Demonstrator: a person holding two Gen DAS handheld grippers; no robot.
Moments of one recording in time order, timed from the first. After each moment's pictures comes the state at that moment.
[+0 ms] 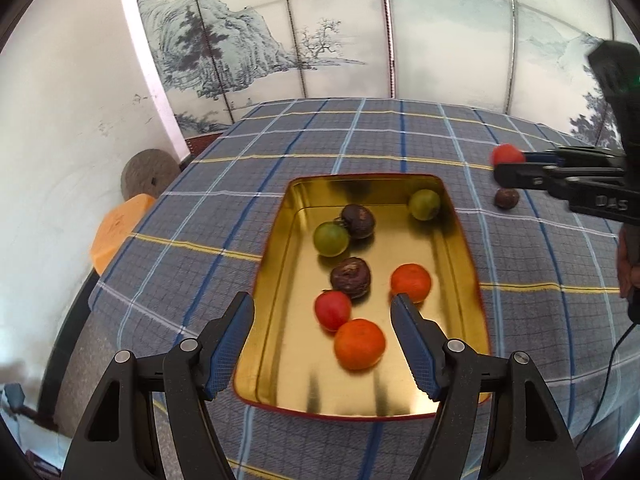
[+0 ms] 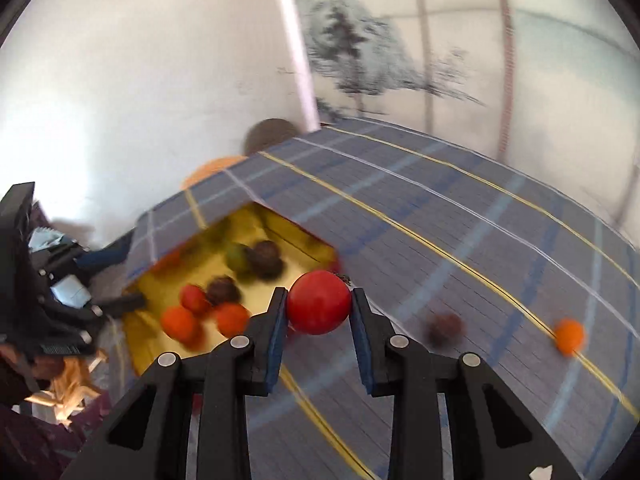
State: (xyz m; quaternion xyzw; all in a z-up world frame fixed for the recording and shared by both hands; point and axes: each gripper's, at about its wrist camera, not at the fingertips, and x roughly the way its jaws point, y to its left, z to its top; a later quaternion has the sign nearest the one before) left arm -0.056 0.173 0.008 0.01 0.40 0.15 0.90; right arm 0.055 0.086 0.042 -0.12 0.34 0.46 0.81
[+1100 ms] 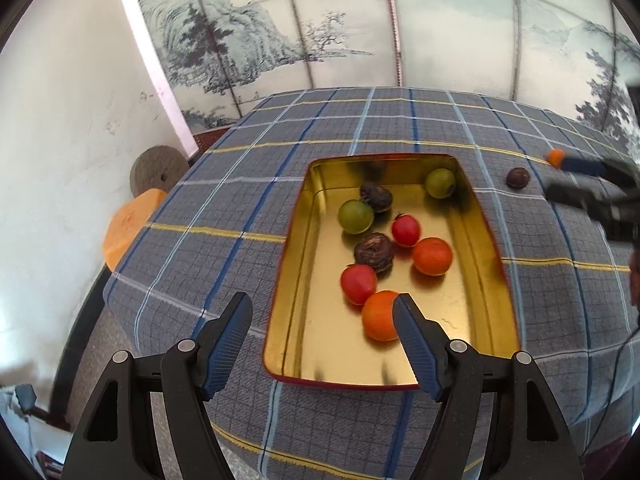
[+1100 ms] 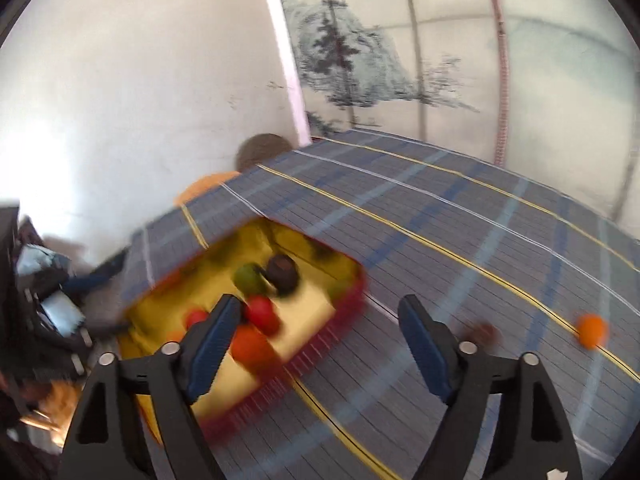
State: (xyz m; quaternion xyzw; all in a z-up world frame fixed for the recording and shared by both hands) left arm -0.069 0.177 0.004 0.03 0.42 0.15 0.90; right arm 0.029 0.065 0.023 -0.10 0.32 0.40 0.85
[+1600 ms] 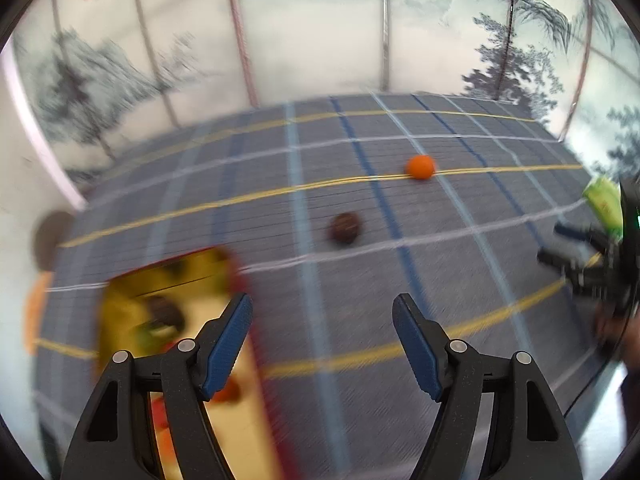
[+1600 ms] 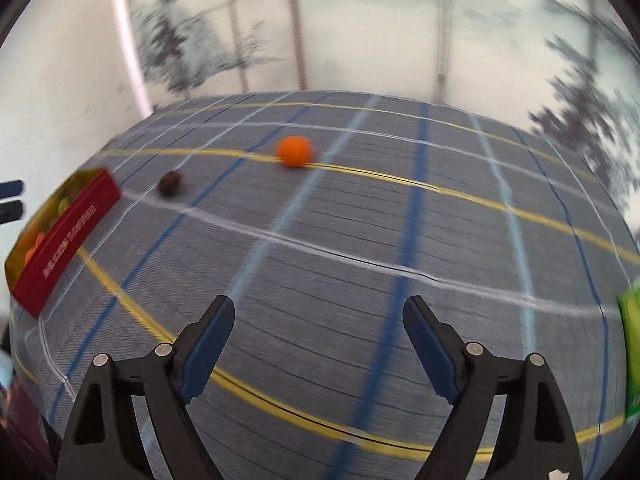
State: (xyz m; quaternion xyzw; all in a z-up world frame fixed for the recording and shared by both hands) left arm 0.075 0.036 0.013 0.05 0.45 -0.06 0.89; right arm 0.033 -0.187 -0.031 -0.03 0.38 0.17 0.91
